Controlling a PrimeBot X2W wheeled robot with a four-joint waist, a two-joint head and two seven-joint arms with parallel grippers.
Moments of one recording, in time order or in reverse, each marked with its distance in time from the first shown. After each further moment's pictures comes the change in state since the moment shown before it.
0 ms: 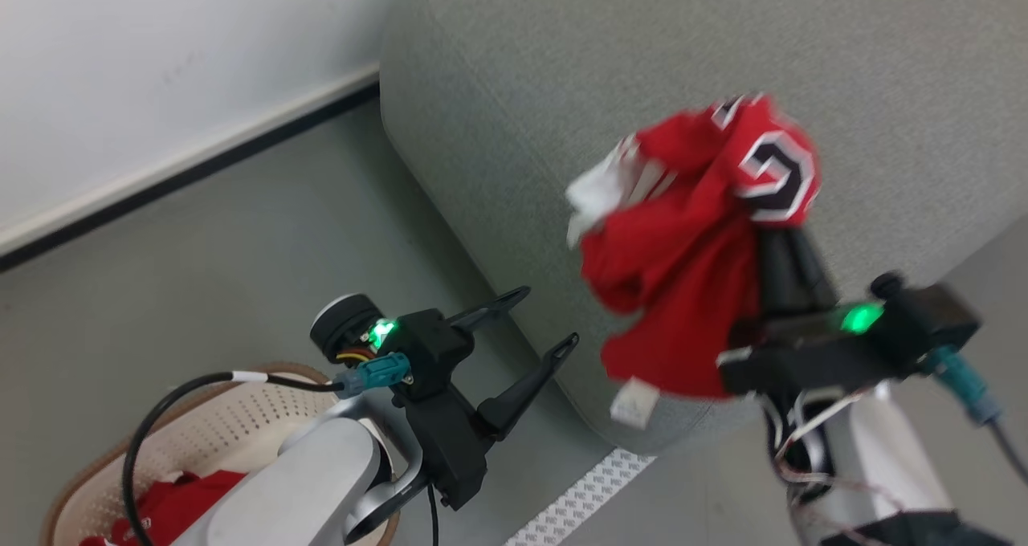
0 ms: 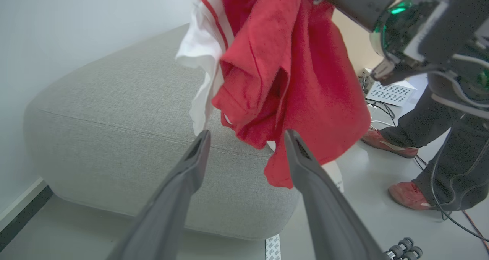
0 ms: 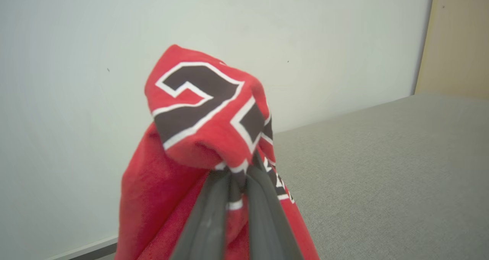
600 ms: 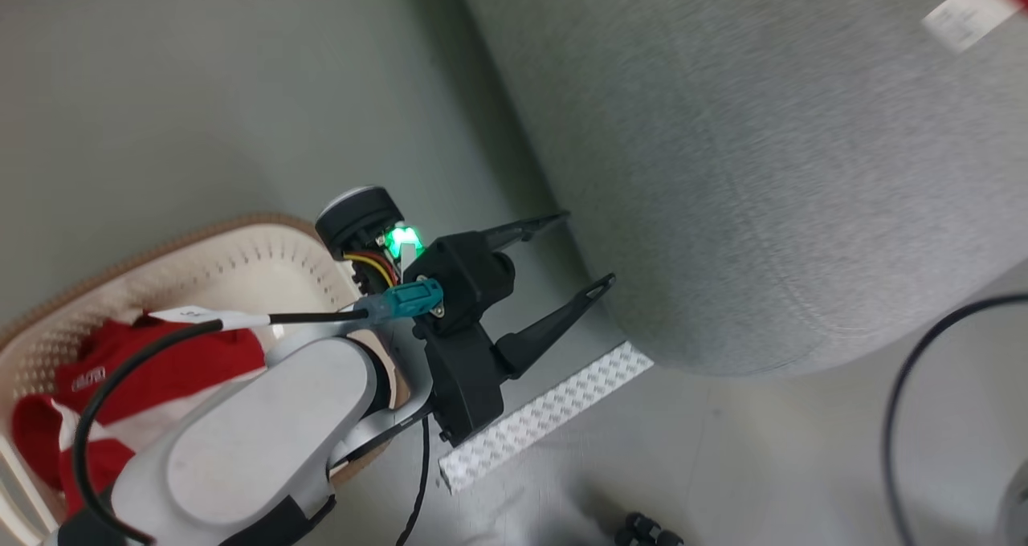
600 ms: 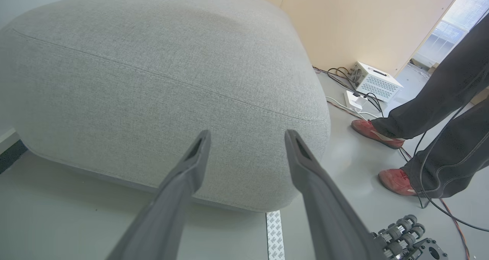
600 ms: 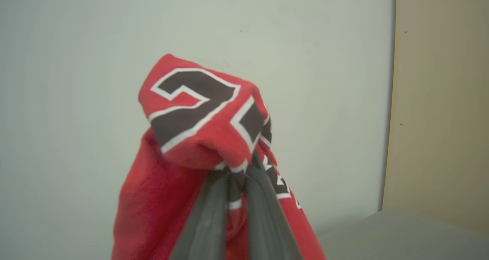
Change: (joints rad) left arm -0.219 0.080 -0.078 -0.179 -0.022 -0.011 0.170; right arm -0.591 -0.223 -0.370 -0.025 0.104 0.000 0.000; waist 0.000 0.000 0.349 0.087
